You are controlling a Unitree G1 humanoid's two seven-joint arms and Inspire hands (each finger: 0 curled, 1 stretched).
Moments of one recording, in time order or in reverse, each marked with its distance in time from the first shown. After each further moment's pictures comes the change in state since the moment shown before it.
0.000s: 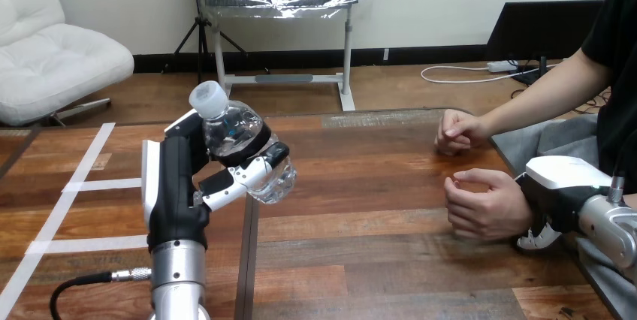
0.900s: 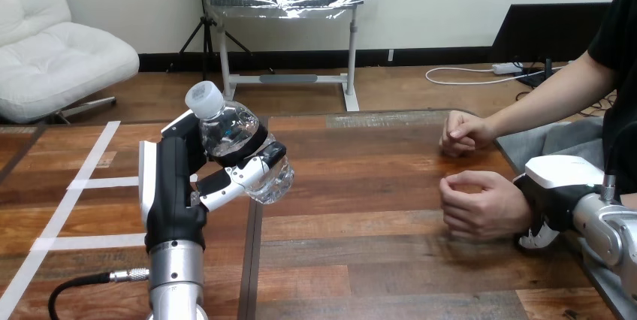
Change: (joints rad) left arm 0.000 -0.002 0.004 0.000 -0.007 0.001 -0.009; right arm 0.005 0.016 0.024 -0.054 -0.027 0.129 0.011
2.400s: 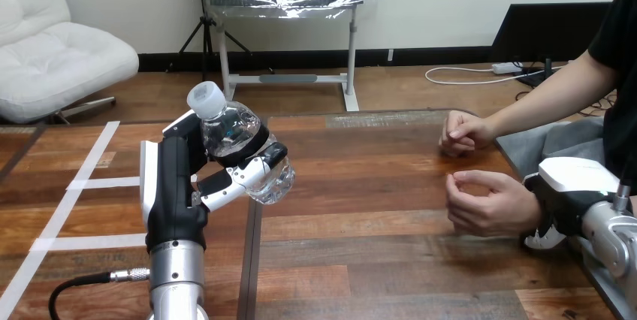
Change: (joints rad) left arm 0.000 -0.001 0.000 0.000 0.010 0.001 0.000; right arm 0.065 -0.006 -0.044 -0.049 0.047 0.045 -0.065
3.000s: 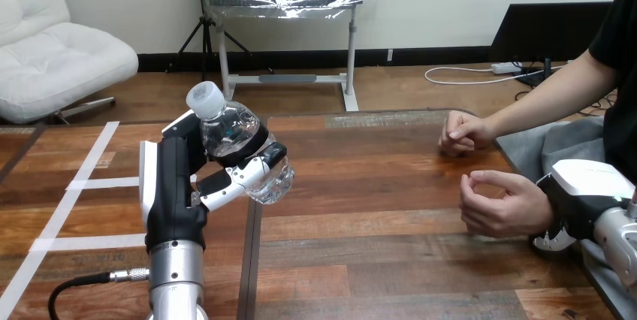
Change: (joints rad) left arm 0.000 0.000 0.001 0.000 -0.003 0.000 0.000; right arm 0.000 -0.007 -0.007 0.056 0.005 -0.032 -0.046
